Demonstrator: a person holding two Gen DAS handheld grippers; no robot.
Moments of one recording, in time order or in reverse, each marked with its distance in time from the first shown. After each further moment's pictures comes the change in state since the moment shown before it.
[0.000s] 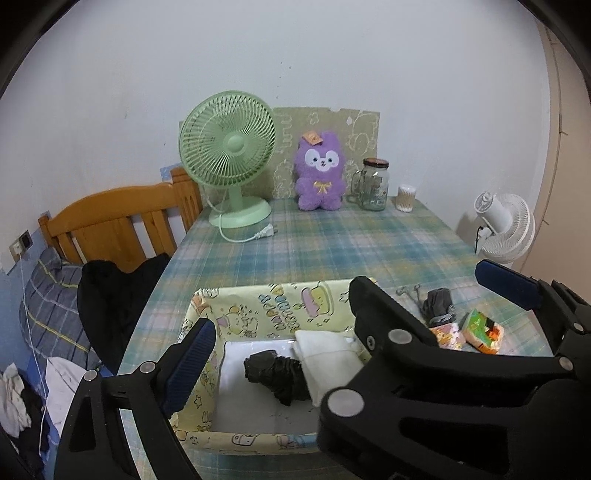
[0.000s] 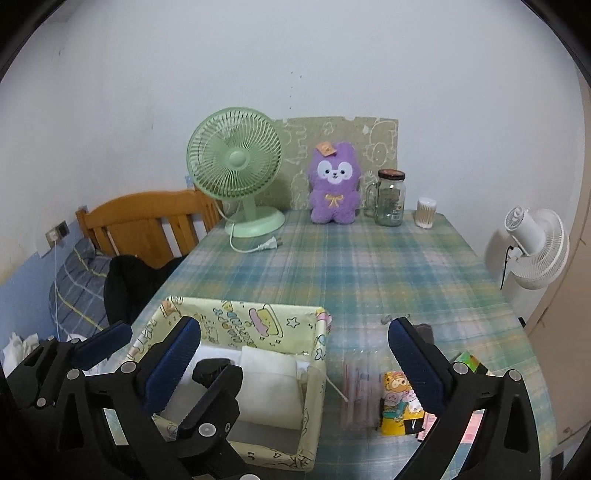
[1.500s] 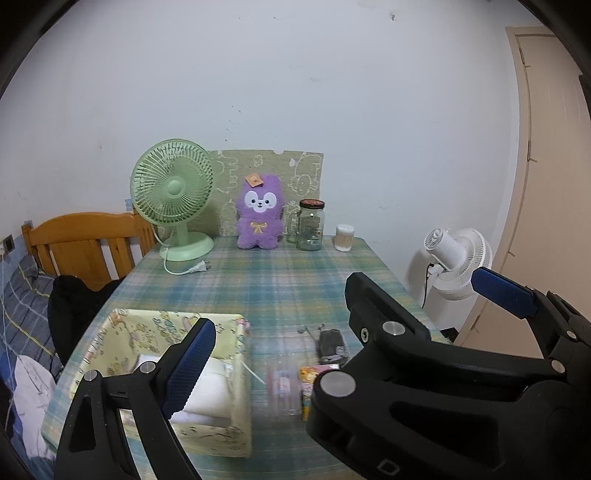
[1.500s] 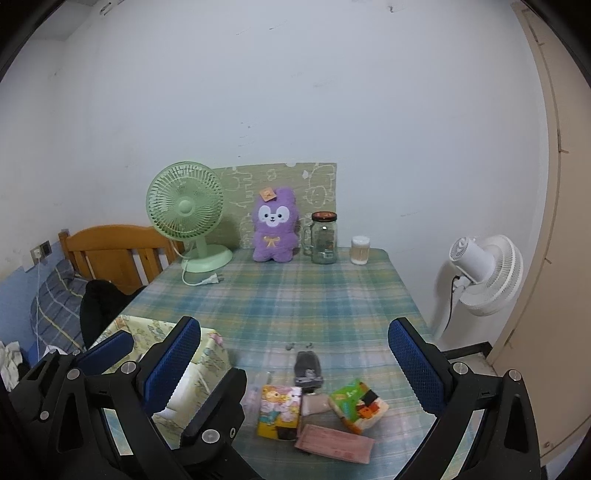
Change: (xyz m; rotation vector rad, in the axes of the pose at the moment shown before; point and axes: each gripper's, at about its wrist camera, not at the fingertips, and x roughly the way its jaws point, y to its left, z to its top) left arm -0.039 -0.117 0.007 -0.046 -0.143 -0.089; right arm -0.080 -0.108 0.006 -0.015 -0.138 -0.094
